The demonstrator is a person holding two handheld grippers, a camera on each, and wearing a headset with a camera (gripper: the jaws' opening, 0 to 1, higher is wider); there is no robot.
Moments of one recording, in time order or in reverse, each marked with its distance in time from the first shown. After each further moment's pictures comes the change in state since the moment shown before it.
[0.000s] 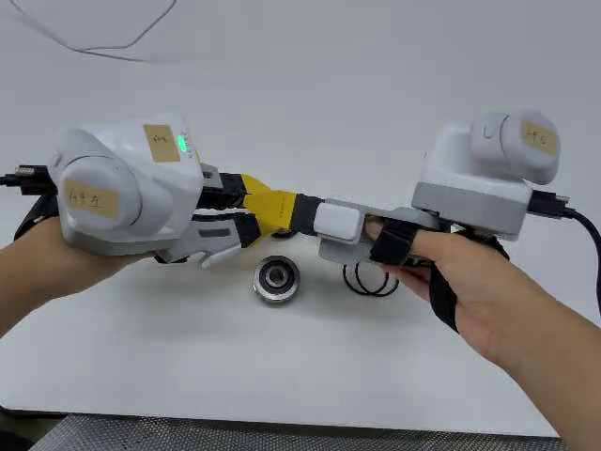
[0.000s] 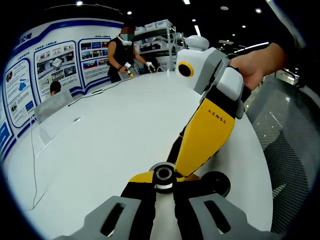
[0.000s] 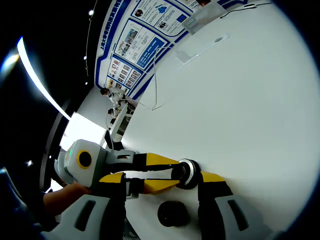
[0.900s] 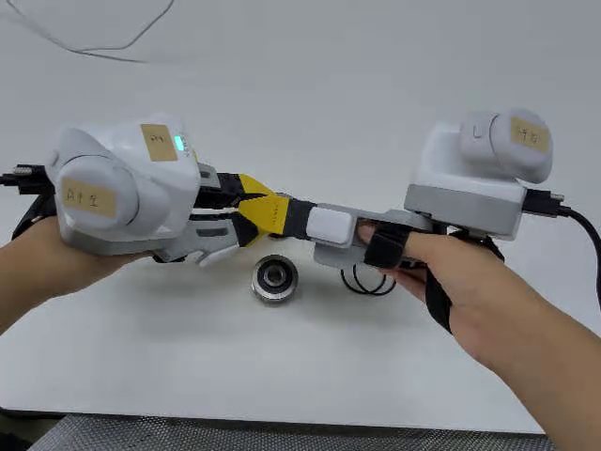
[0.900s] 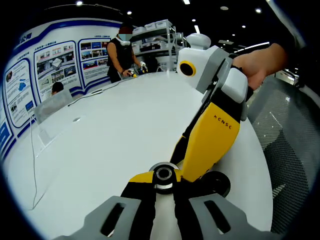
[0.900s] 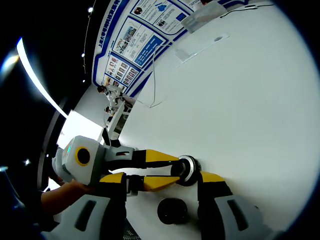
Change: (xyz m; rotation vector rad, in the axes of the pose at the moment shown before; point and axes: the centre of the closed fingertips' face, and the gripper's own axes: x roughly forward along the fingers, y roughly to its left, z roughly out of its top) left arm 0.000 -0.001 -0.001 0.000 0.000 -0.001; right arm -0.001 -0.001 -0.005 -0.003 0.014 -0.028
